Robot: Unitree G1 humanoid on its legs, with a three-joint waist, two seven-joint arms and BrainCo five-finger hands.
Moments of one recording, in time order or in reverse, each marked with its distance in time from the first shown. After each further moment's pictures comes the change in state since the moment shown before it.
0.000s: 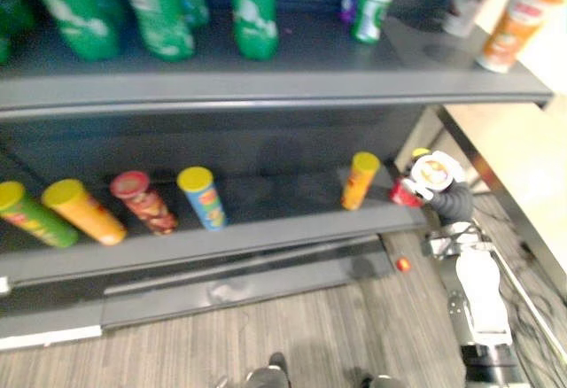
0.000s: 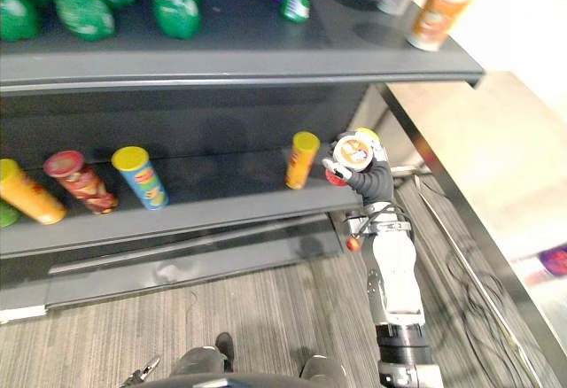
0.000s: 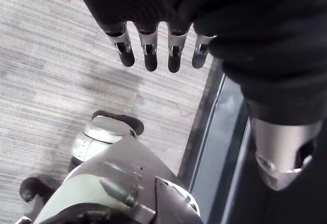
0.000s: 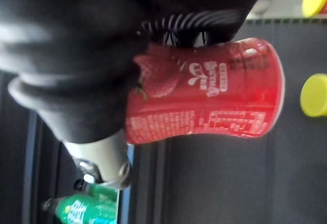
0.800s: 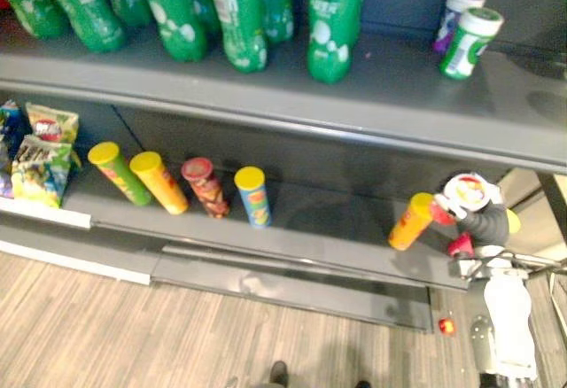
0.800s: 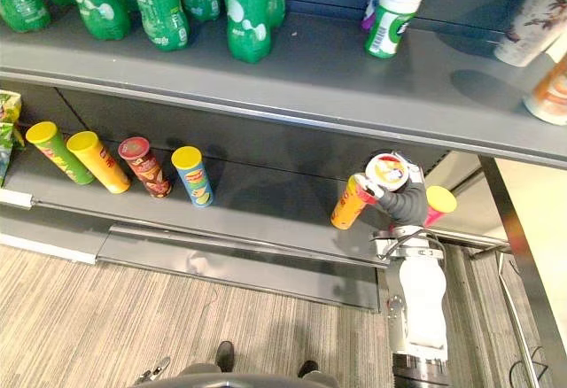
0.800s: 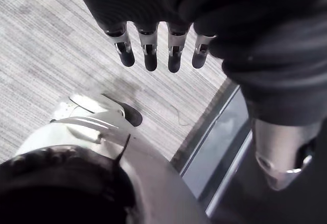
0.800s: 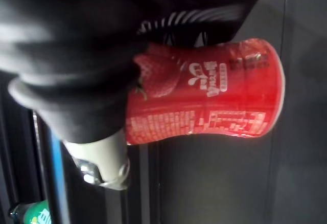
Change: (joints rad) left arm -0.006 -0.030 -0.008 0.002 0.051 0.003 -0.013; right arm 0.126 0.022 -0.113 -0.067 0.002 -0.001 0.019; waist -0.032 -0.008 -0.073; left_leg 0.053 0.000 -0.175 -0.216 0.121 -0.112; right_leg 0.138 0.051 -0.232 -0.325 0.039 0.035
